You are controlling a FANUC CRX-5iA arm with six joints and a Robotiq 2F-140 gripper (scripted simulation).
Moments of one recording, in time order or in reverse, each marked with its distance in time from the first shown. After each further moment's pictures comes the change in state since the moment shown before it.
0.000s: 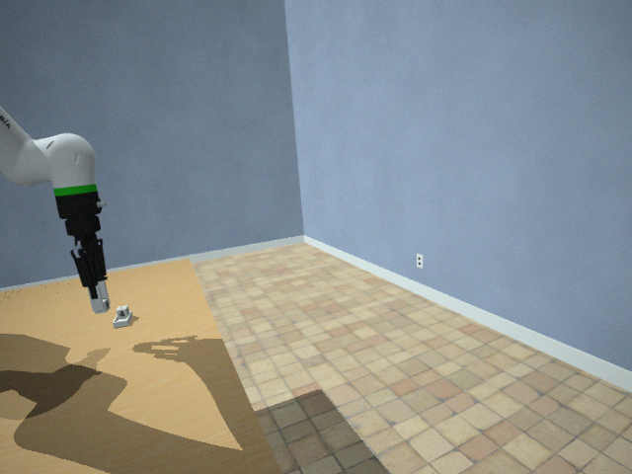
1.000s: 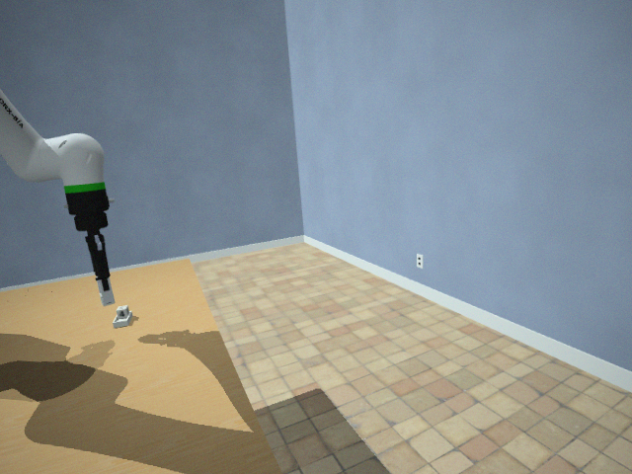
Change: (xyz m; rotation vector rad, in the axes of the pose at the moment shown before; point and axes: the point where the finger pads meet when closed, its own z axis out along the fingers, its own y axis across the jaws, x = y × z) arm 0.000 0.044 -0.003 -0.015 0.016 -0.526
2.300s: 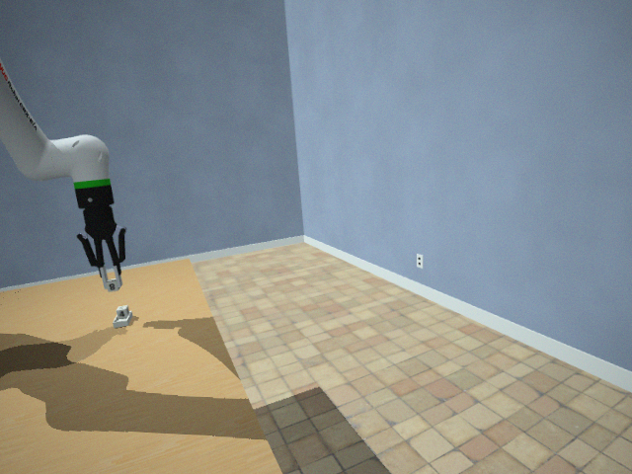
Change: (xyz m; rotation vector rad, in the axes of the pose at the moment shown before) arm -0.034 0.091 -0.005 0.024 0.001 -1.154
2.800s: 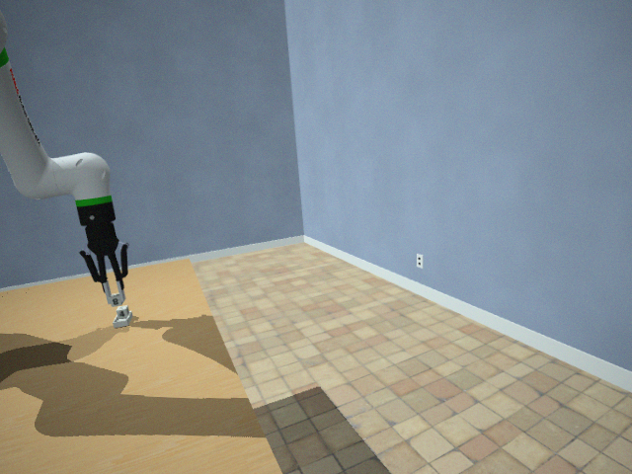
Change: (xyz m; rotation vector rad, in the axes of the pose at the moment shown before) arm -0.001 0.001 0.047 0.013 -0.006 0.001
